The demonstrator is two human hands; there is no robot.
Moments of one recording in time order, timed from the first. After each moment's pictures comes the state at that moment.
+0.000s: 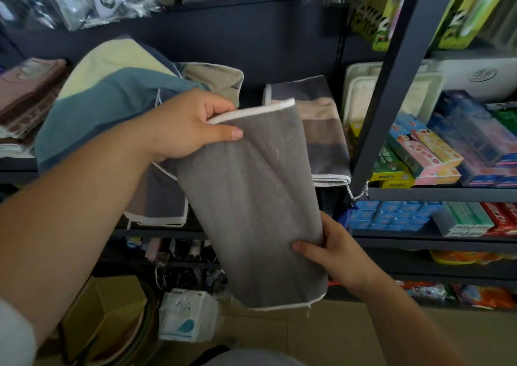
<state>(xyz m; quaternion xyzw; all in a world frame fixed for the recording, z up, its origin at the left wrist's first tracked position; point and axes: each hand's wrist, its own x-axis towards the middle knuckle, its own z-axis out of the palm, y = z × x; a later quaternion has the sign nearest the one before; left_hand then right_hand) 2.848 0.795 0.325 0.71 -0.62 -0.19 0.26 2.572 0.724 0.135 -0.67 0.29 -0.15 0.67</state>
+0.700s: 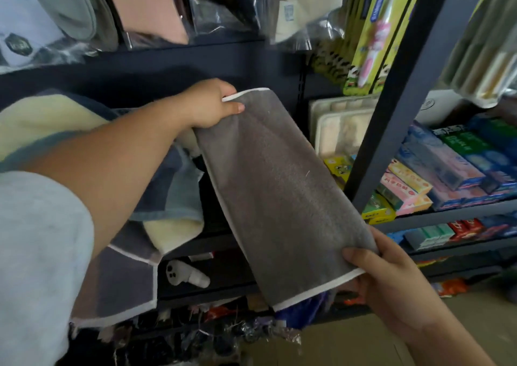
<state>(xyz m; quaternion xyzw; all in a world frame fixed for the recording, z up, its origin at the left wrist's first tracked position) 2.931 0.588 0.324 0.73 -0.66 -0.09 0.18 2.575 0.700 0.206 -0.39 0.37 -0.36 0.76</state>
